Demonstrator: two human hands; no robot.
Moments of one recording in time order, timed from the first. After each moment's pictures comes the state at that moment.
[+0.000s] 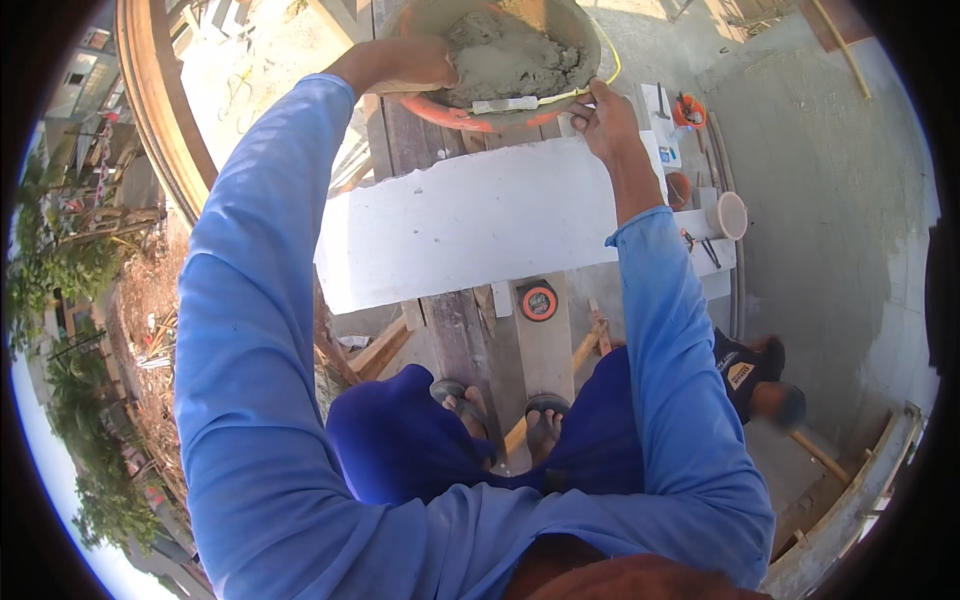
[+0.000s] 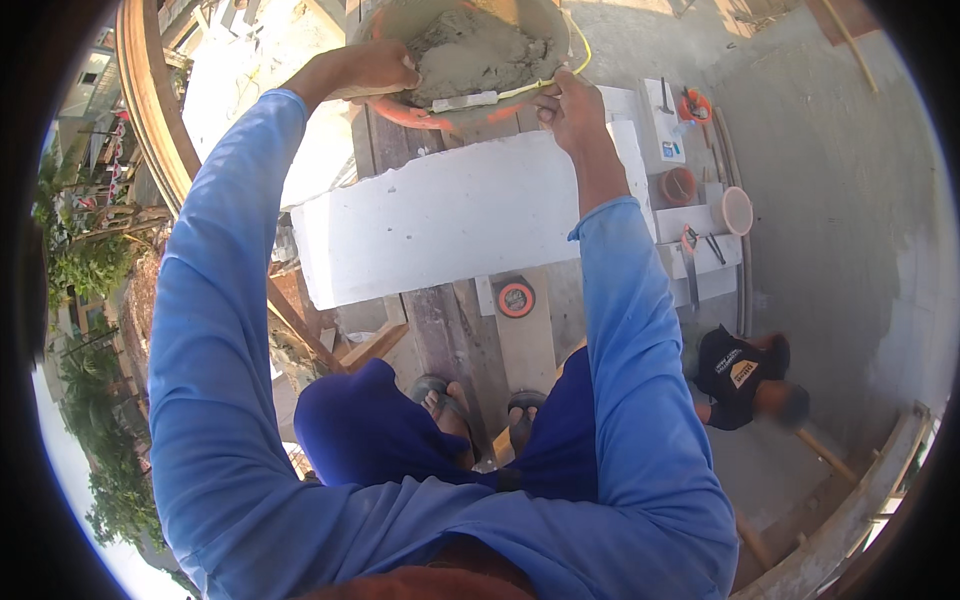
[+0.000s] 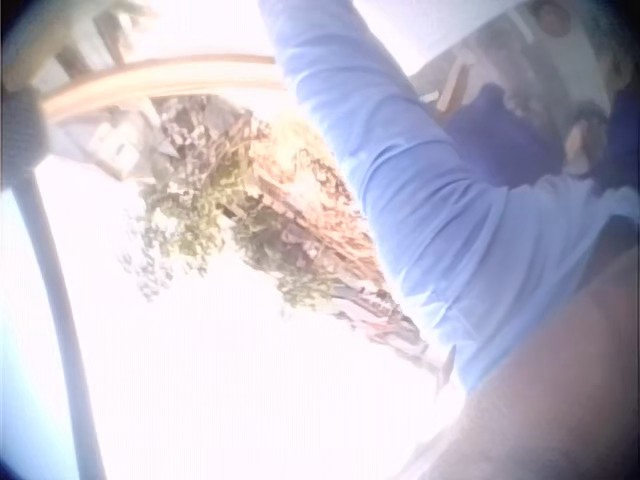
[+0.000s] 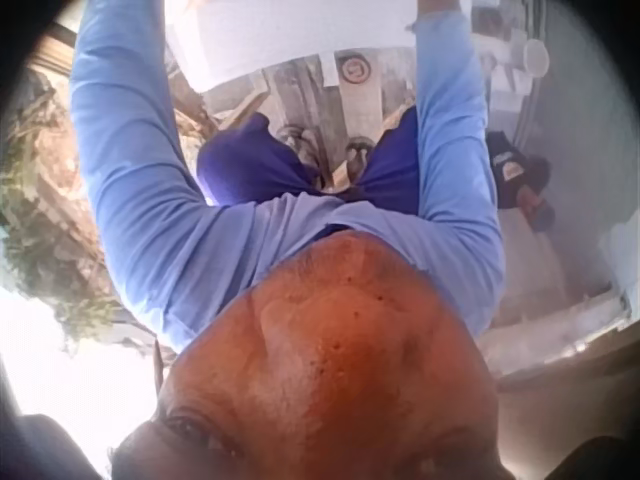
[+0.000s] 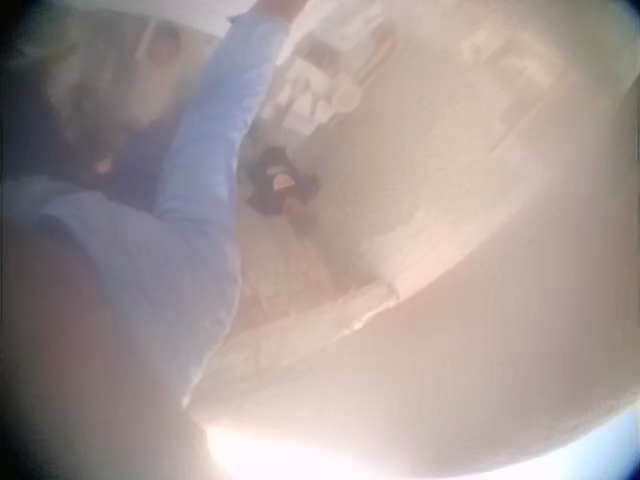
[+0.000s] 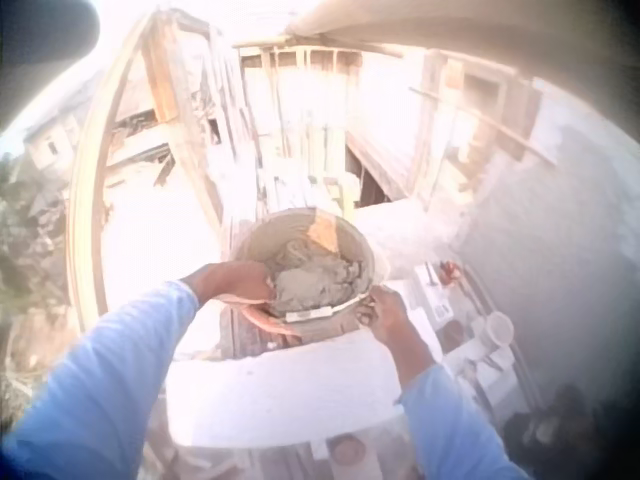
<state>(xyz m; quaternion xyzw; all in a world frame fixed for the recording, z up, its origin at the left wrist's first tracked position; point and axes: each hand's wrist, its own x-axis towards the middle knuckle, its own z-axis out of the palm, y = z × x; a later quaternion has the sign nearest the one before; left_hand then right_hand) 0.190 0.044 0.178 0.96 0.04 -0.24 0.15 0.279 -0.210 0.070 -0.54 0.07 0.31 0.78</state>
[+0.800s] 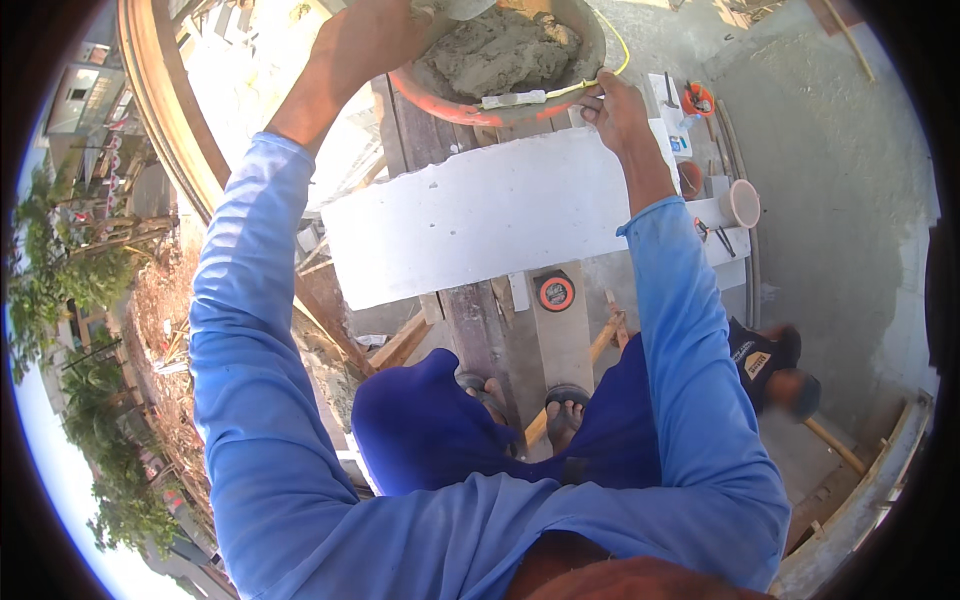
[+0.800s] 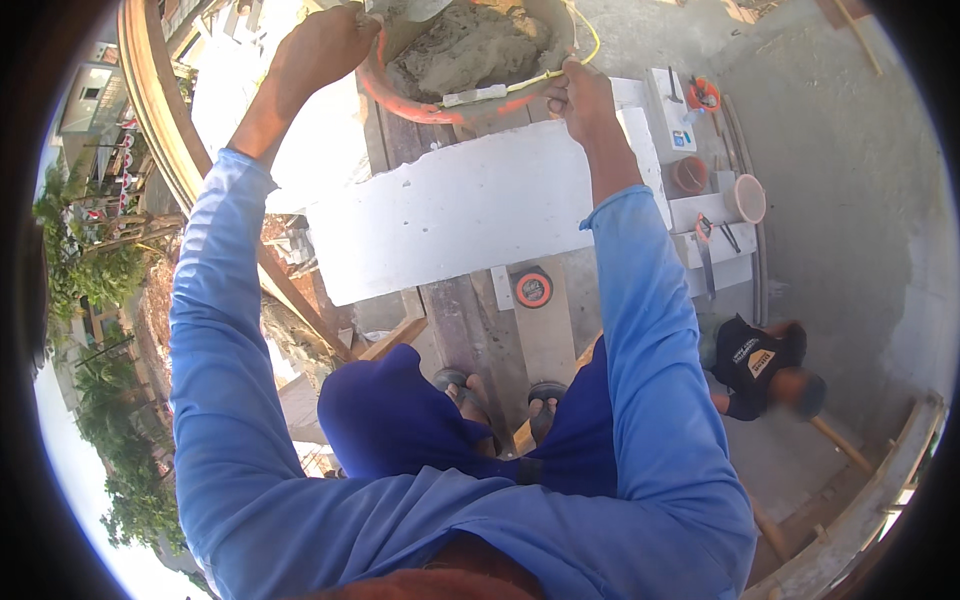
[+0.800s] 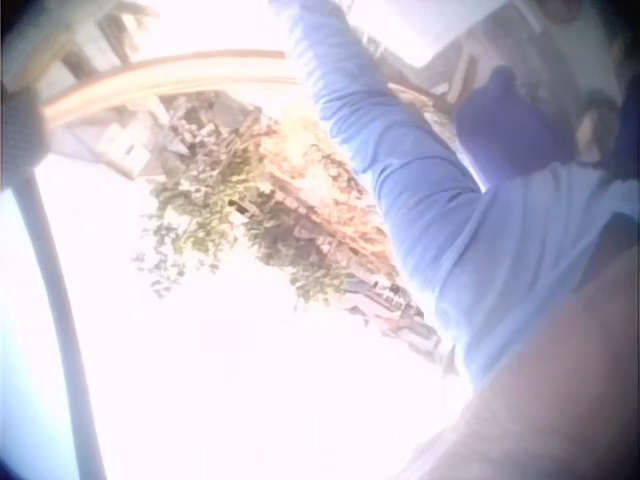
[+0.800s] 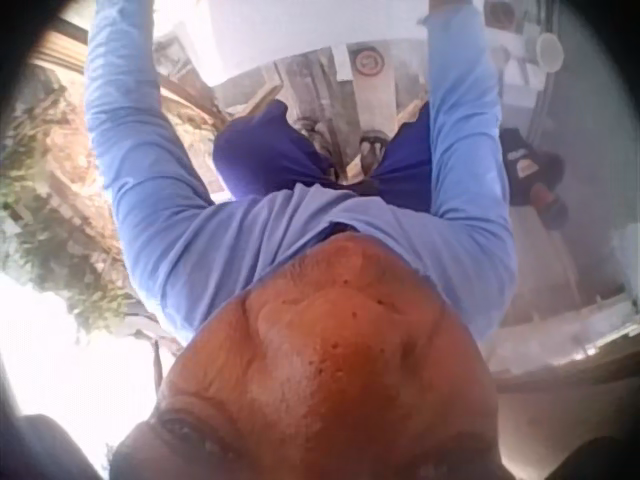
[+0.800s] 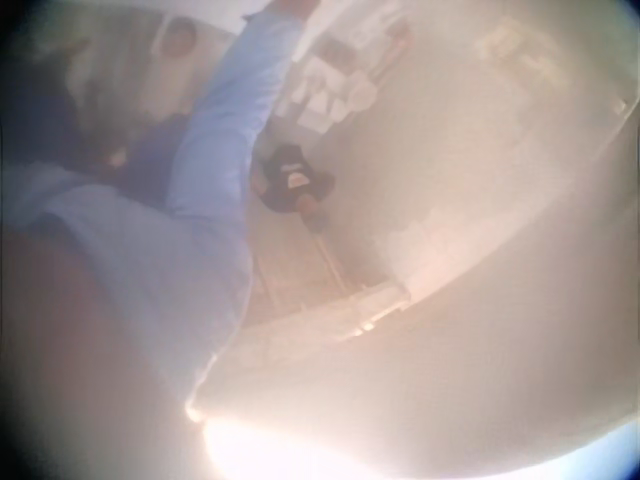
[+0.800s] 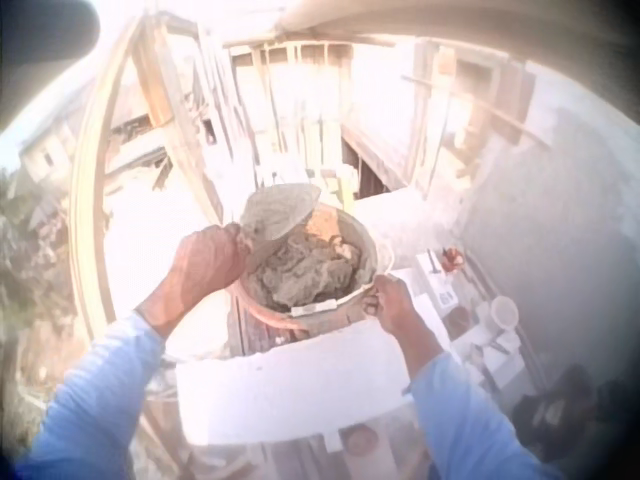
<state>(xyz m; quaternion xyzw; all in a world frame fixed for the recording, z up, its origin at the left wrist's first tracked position) 0.166 0.064 0.206 0.97 -0.07 0.08 -0.22 0.278 -0.212 0.073 -0.57 0.06 0.28 0.77</state>
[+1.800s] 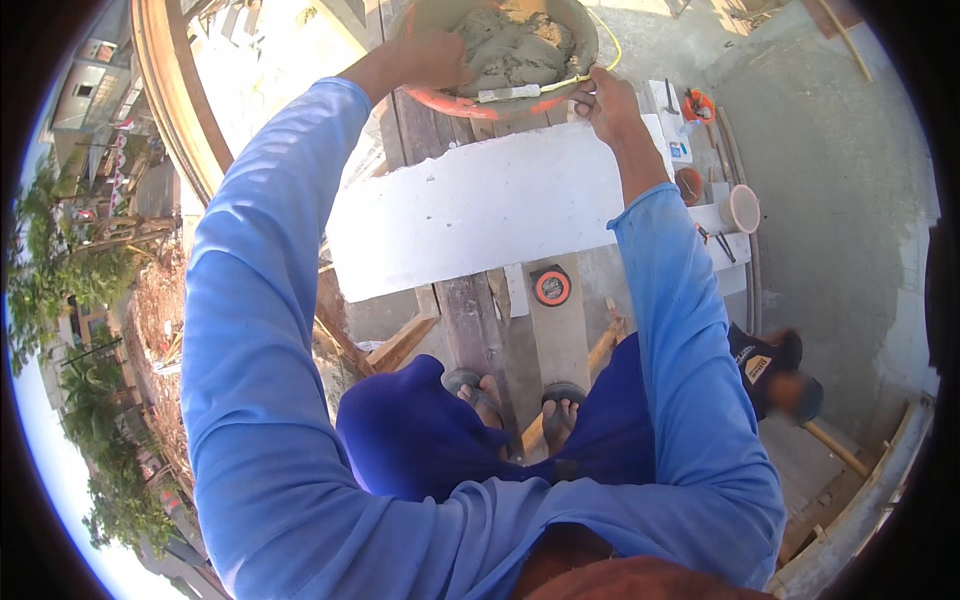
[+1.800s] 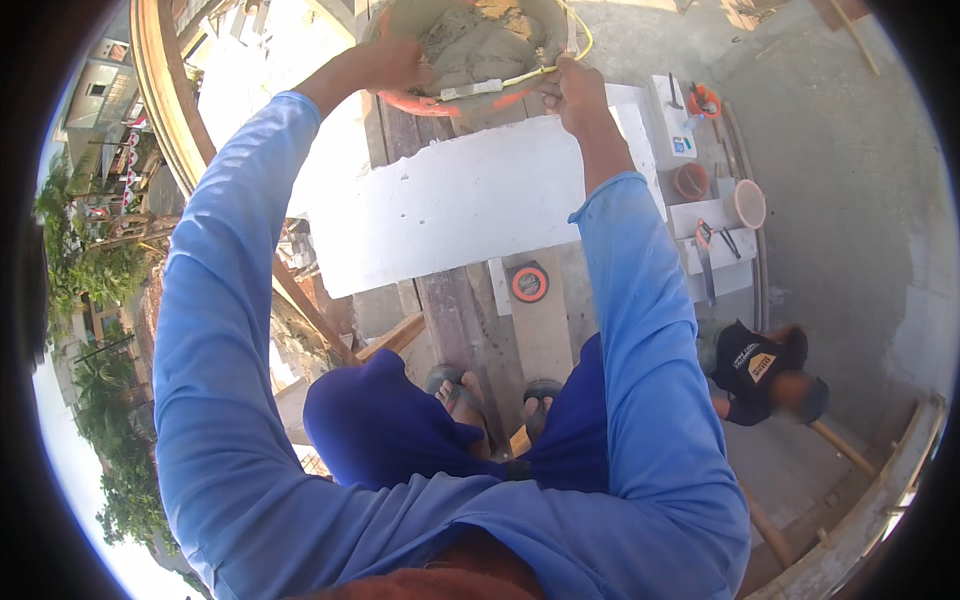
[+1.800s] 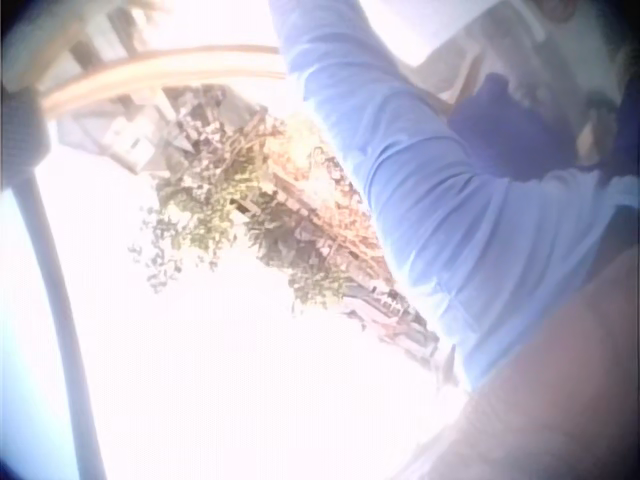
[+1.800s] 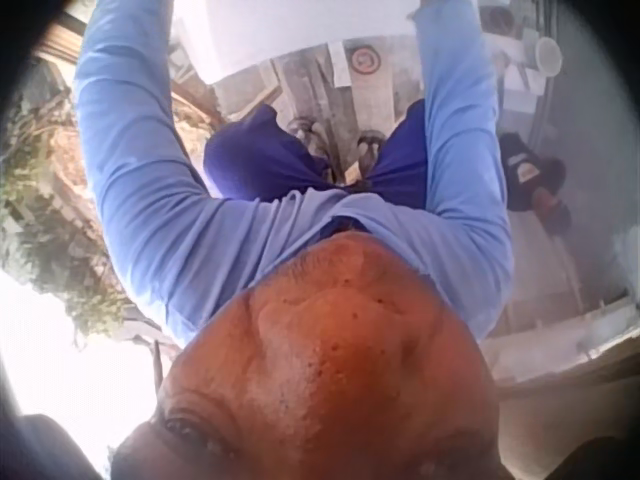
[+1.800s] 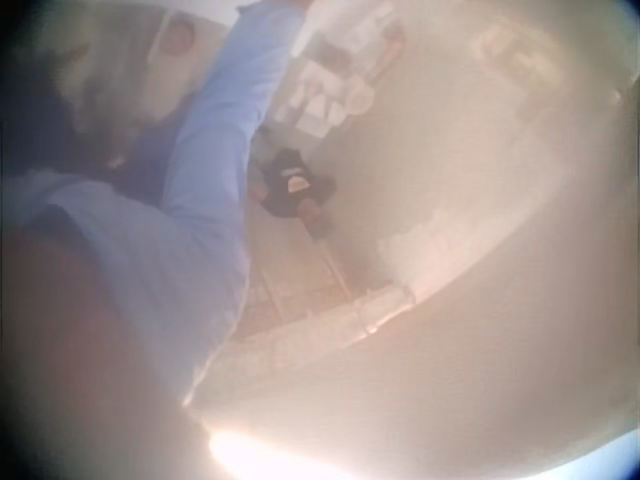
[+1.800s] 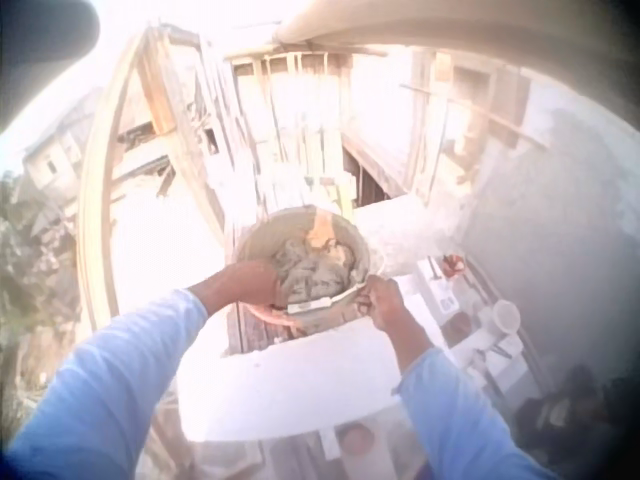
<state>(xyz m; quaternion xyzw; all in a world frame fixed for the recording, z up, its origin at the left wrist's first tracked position) 0.184 0.017 0.180 0.98 -0.05 -0.20 0.02 0.270 -0.217 0.076 -0.58 0.07 0.27 0.77</state>
